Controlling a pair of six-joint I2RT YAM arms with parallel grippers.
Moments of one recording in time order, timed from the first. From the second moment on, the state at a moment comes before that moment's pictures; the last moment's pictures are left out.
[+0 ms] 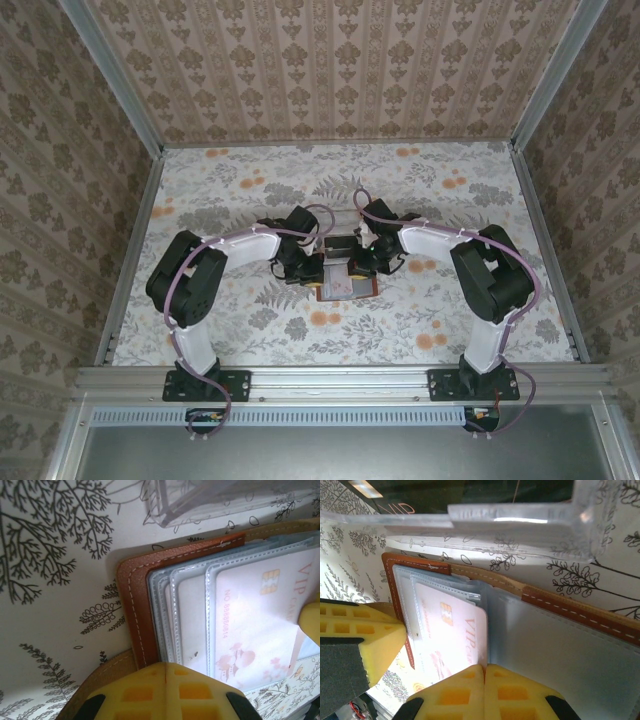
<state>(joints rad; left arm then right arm) -0.68 1.82 1.09 -0.60 0.42 -0.59 0.49 1.83 1.10 -0.54 -0.49 0.58</state>
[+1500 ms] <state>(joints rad) -0.69 1.81 1.05 -0.51 0.43 -0.63 0.49 1.83 1.03 -0.38 -0.58 0.68</state>
